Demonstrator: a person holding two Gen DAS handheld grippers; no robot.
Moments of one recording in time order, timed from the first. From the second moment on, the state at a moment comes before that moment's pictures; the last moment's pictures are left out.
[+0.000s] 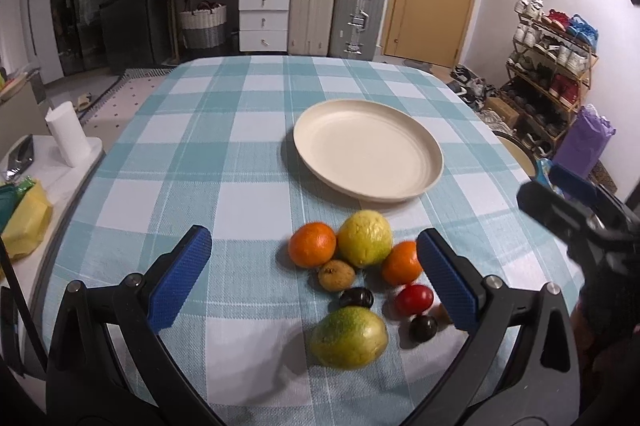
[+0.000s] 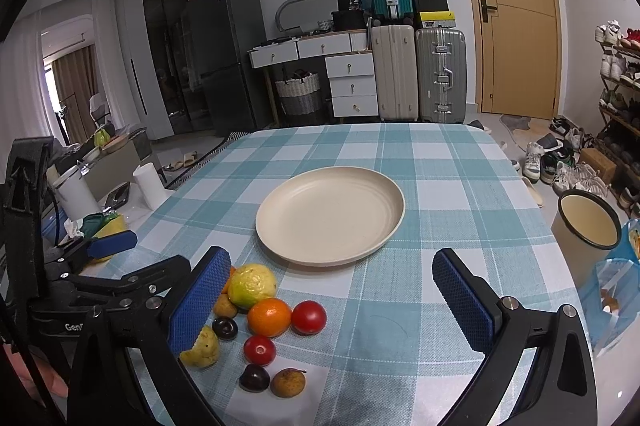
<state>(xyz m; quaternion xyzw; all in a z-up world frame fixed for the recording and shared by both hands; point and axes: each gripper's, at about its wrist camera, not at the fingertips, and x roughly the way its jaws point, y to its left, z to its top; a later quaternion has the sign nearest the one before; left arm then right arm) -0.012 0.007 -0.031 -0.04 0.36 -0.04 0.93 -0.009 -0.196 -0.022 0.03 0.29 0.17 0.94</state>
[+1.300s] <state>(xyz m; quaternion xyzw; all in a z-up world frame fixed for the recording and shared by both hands) -0.016 0.020 -0.098 -0.11 0.45 -0.17 0.87 0.002 -0.191 -0.042 0.04 0.32 0.20 0.92</state>
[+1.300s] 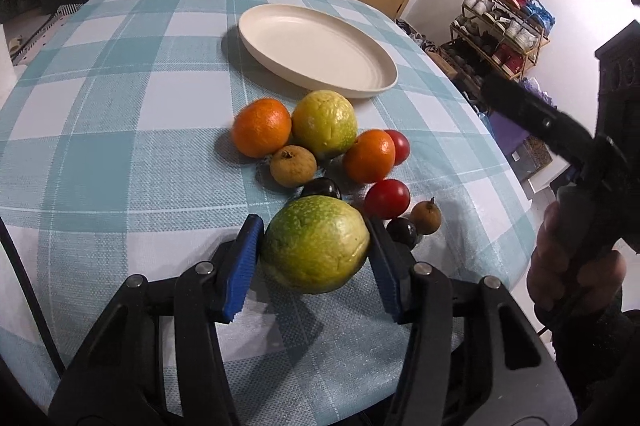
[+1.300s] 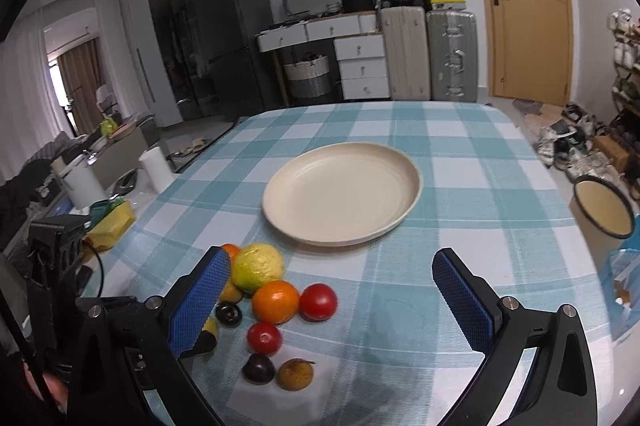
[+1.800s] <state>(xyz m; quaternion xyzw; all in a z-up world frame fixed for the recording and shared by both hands) -0.011 0.062 -0.079 -0.13 0.43 -0.16 0.88 0.040 -0.150 -0.065 0.04 0.40 0.31 0.86</state>
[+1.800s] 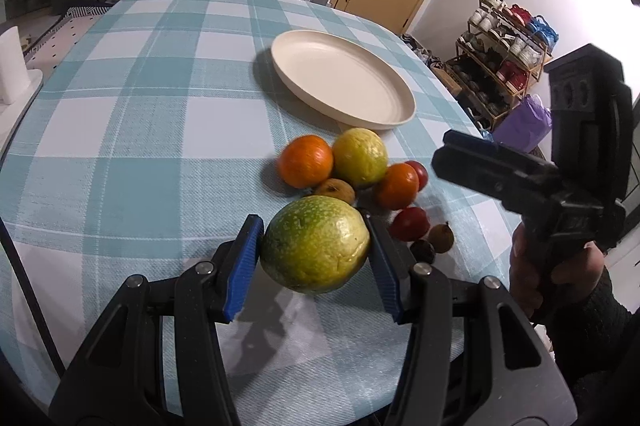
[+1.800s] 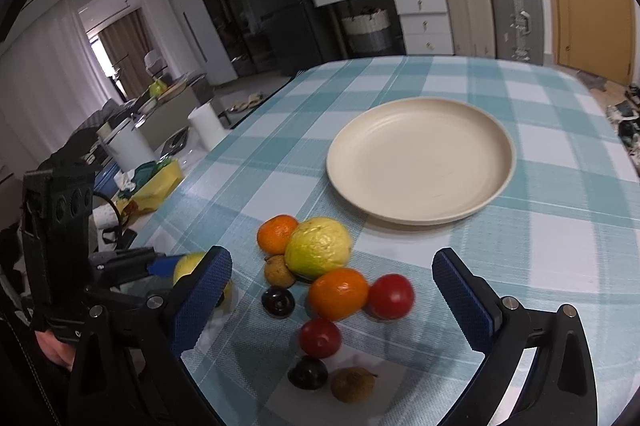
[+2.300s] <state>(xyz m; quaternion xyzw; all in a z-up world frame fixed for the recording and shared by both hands) 0.009 0.077 -0.080 -0.14 0.44 -0.15 0.88 0.079 -0.123 -0.092 0.05 0.45 0.34 0.82</state>
